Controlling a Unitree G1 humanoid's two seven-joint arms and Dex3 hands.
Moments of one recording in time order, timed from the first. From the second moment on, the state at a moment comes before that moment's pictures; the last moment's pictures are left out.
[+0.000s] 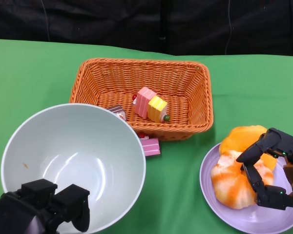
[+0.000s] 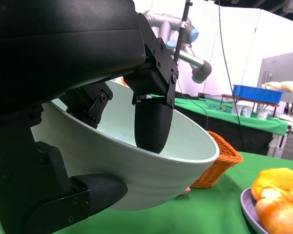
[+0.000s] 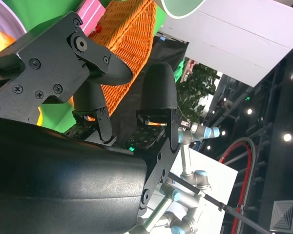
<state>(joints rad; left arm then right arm) 0.50 0.27 0.15 -0.40 0.87 -0.64 0.27 0.08 -0.10 -0.03 0.10 -0.02 -0.75 0.12</state>
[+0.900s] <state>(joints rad) 0.51 0.32 0.16 -0.25 0.92 -0.60 0.45 0.08 -0.11 -0.03 0.10 -0.04 -0.73 0.12</state>
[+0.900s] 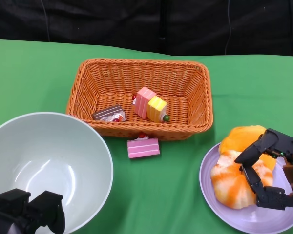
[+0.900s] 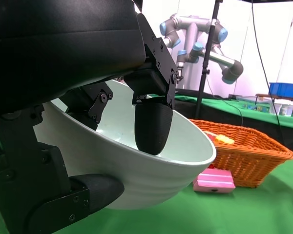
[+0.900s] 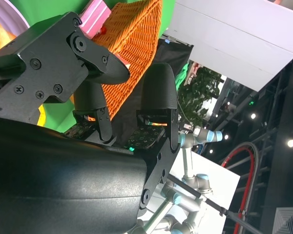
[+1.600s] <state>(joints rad) 0.47 0.35 0.12 -0.17 0.84 -0.58 0.45 0.08 -0.11 -0.03 0.09 -0.04 -0.72 0.13</state>
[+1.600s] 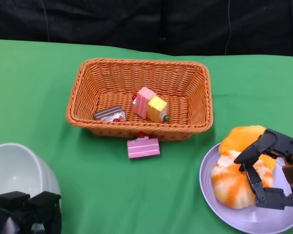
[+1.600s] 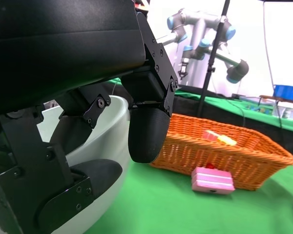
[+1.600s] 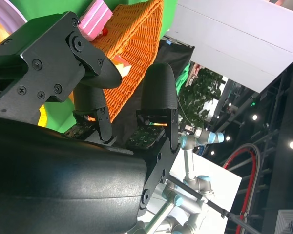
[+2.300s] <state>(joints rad) 0.43 0.39 0.08 -0.12 0.84 -0.56 0.45 0.08 -0.11 -0.03 0.08 -0.05 -0.72 0.13</state>
